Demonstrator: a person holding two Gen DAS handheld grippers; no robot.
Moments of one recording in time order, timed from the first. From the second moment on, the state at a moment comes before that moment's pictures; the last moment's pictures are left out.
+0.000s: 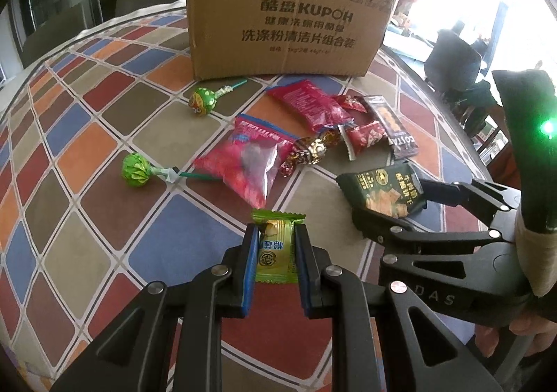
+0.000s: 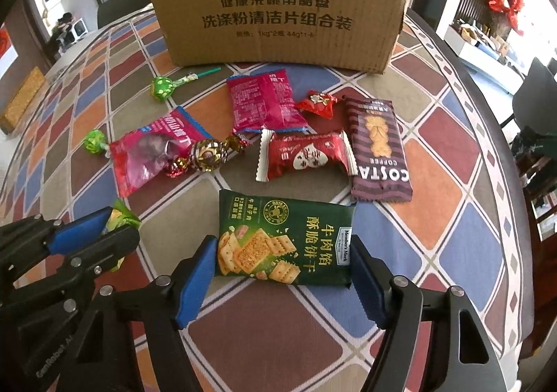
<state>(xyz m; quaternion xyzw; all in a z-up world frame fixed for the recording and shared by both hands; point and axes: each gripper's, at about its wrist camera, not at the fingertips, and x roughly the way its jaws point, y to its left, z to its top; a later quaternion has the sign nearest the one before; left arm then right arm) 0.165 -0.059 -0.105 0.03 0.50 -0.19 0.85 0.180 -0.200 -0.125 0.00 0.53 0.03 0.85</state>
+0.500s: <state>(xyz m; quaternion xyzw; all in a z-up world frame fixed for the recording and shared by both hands) 0.146 -0.057 -0.066 0.03 0.45 -0.19 0.87 0.159 -0.208 -0.089 0.01 0.50 0.03 0.87</state>
